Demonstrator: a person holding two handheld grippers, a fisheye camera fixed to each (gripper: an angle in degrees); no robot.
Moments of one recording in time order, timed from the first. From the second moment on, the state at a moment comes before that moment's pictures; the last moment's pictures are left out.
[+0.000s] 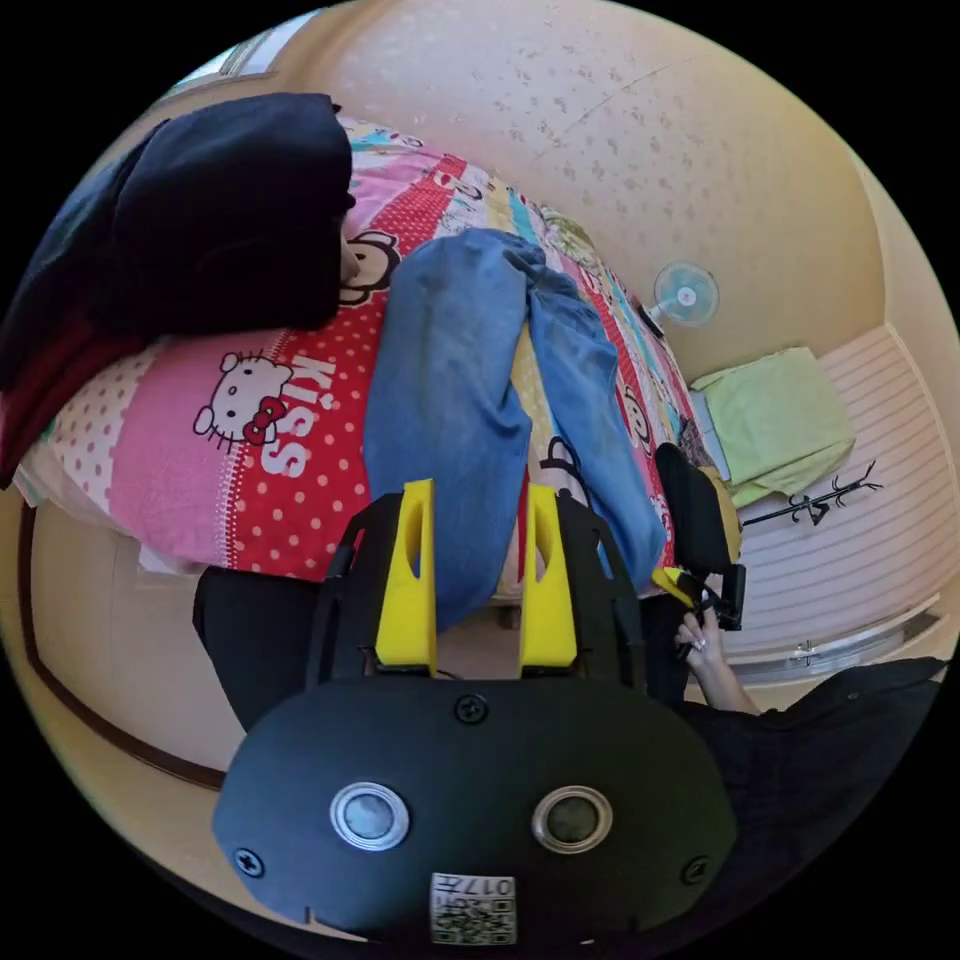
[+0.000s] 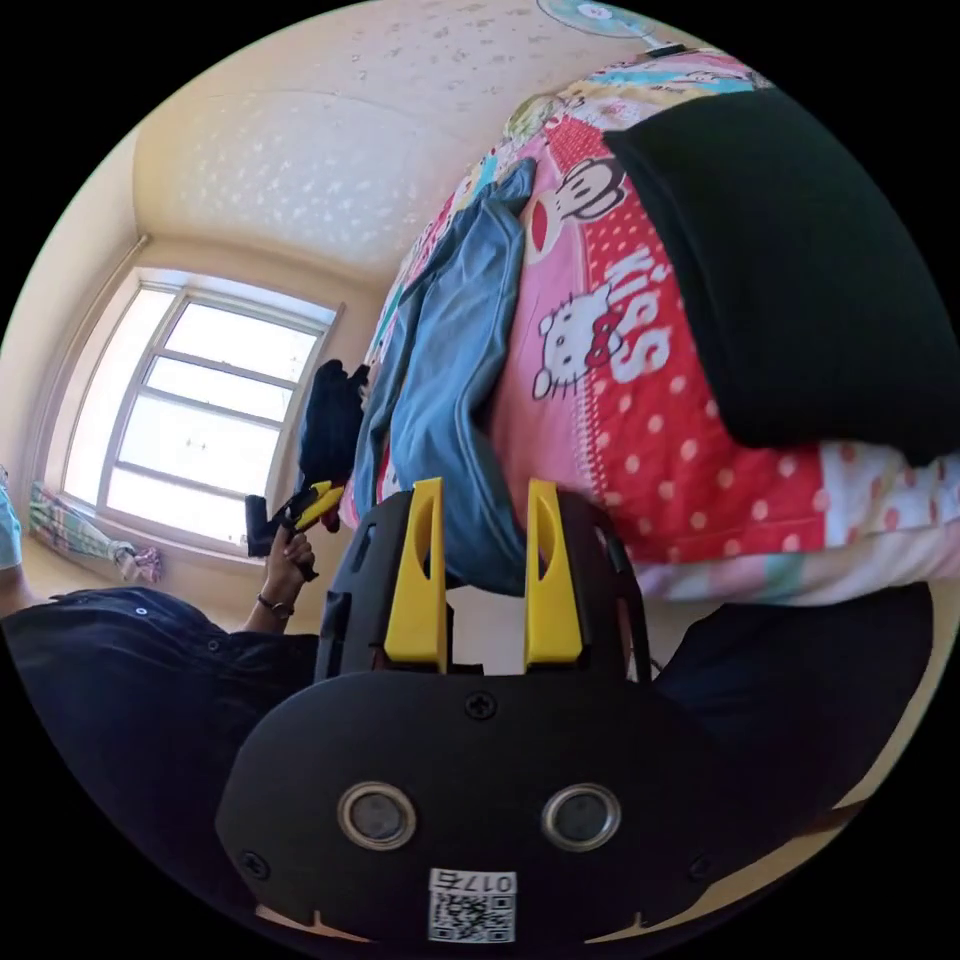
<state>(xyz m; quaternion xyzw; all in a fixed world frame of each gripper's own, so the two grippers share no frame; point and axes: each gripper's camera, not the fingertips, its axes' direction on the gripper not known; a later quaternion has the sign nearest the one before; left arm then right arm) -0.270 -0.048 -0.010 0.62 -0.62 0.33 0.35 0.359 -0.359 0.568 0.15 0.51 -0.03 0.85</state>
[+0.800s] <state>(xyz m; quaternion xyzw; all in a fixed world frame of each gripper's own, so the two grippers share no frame) -0.267 -0.038 -0.015 0.50 -0.65 0.31 0.47 0.236 -0.344 0.503 0.18 0.65 0.01 0.73</state>
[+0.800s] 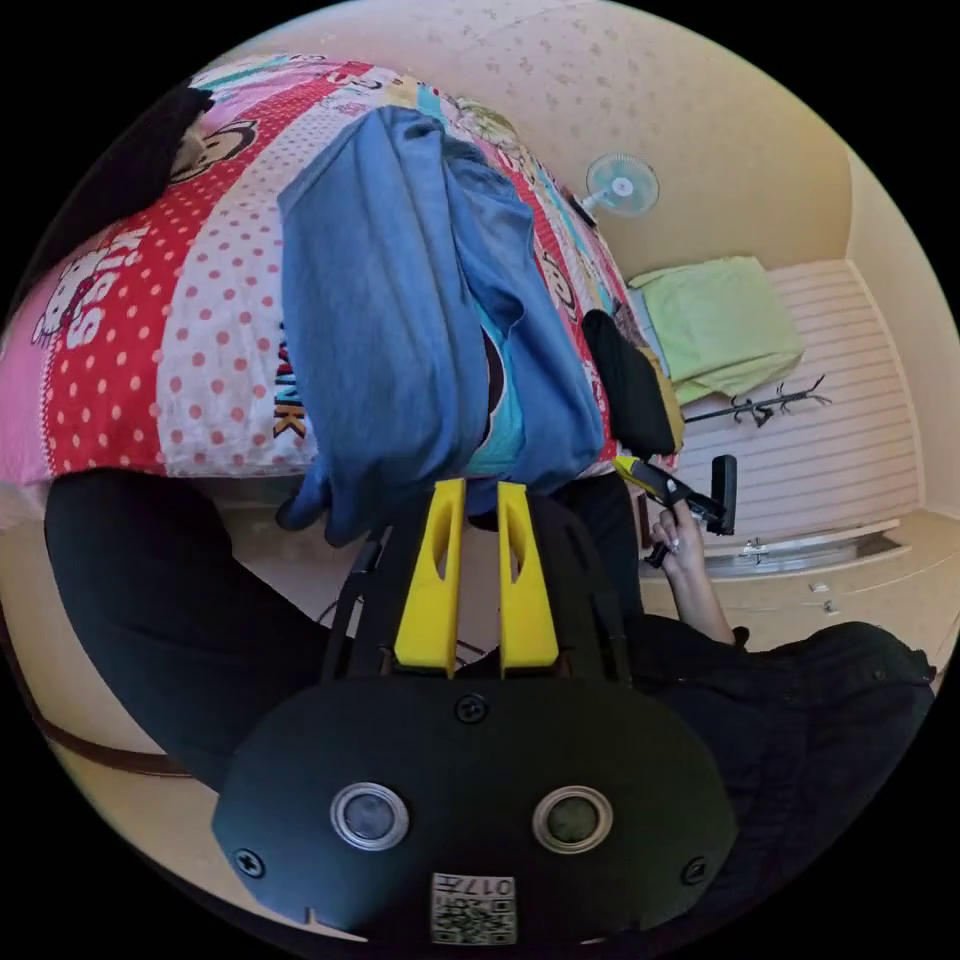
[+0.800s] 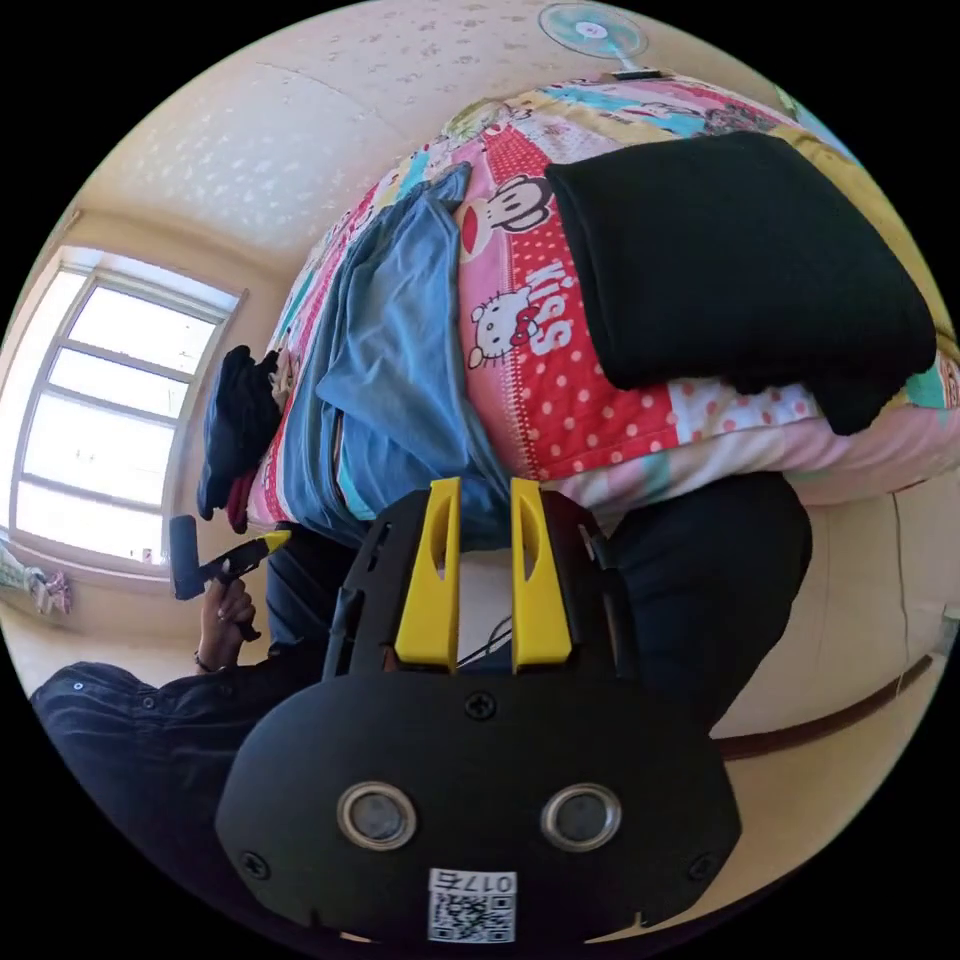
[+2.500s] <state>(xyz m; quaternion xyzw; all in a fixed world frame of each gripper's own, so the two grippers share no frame) -0.291 0.148 -0.083 0.66 -0.57 0.25 0.41 0.314 -0.376 0.617 0.05 0.59 -0.03 0.80</state>
